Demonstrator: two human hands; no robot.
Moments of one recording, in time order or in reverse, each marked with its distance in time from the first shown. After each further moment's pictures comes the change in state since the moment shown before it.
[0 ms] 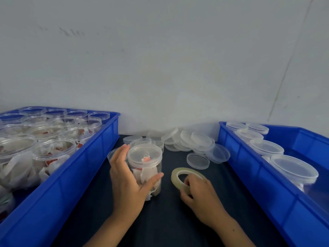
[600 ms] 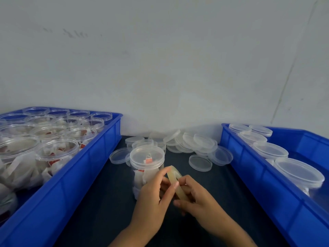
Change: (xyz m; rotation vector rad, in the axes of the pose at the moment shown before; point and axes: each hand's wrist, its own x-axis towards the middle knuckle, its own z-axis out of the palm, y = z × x) left_hand -0.022 0.023 0.014 -0.179 -0.431 -0.115; right_hand -0.017 -0.025 -0.026 0.783 -0.222 -0.055
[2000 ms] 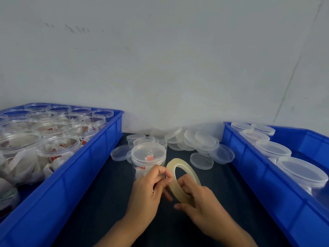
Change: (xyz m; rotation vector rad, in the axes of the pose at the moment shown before) left_hand 0.007 -0.002 -0.015 -0.095 -0.008 0.067; right_hand -0.003 0.001 0.003 -0.441 0.009 -0.060
